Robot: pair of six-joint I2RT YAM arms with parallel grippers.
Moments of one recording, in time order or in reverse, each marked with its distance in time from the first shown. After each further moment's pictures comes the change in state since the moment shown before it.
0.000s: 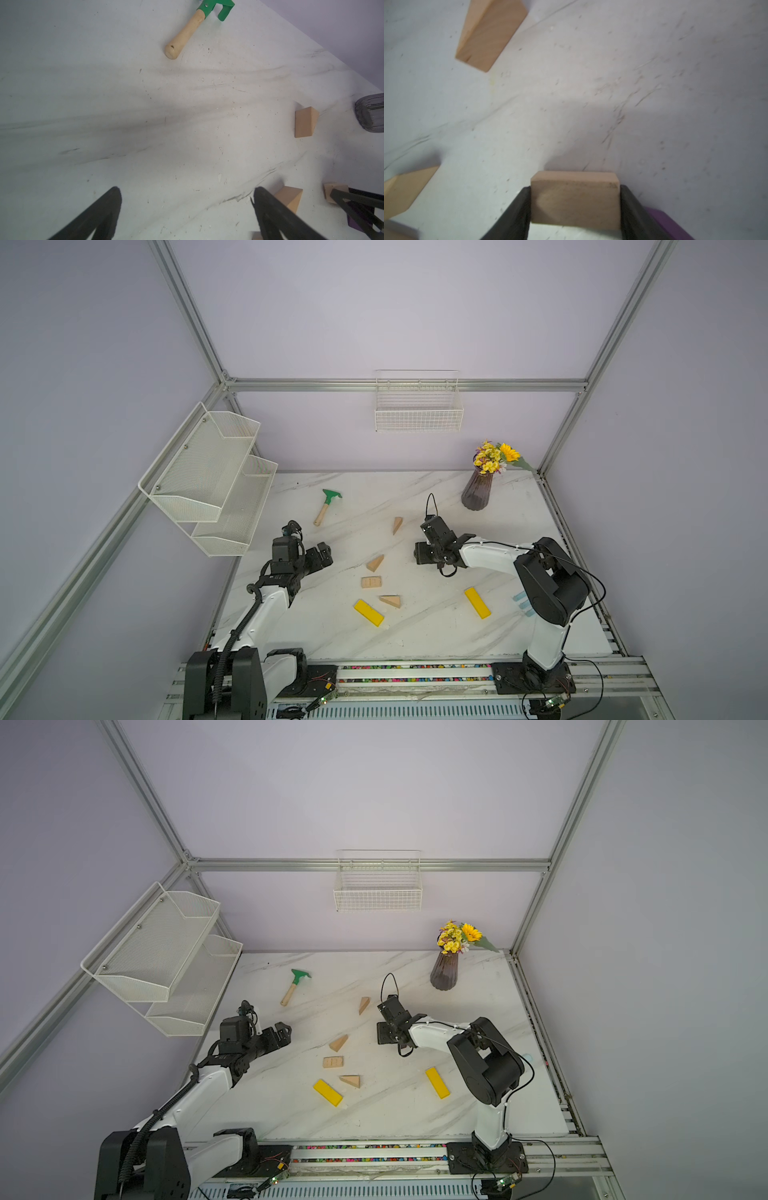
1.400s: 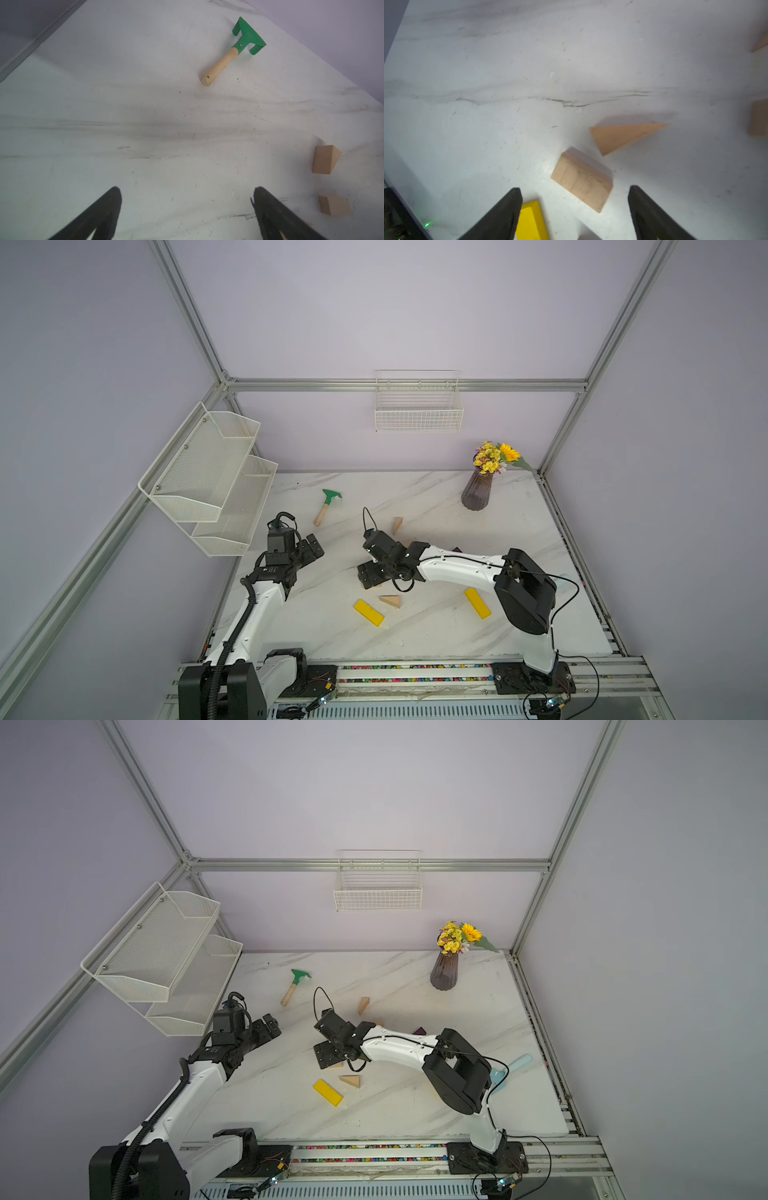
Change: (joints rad) left arm 0.000 -0.042 0.134 -0.203 -0.198 -0.086; right arm 0.438 0.148 0.403 -0.241 -0.053 0.054
